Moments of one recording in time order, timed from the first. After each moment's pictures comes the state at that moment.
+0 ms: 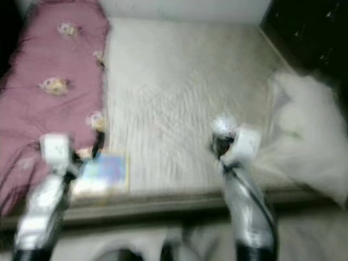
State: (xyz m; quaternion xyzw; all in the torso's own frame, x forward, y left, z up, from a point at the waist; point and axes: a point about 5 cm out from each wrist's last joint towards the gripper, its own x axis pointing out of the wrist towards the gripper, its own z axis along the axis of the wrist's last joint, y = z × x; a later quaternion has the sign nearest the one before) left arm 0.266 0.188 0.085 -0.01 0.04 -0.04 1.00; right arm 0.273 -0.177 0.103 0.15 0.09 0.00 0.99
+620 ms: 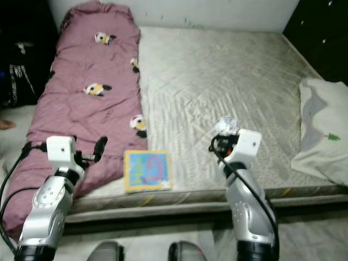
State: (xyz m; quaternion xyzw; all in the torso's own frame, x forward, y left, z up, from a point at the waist) left arm 0.269 0.185 0.087 -0.01 0.04 -0.04 1.00; right arm 0.274 -0.176 0.107 0.14 0.08 0.01 0.99
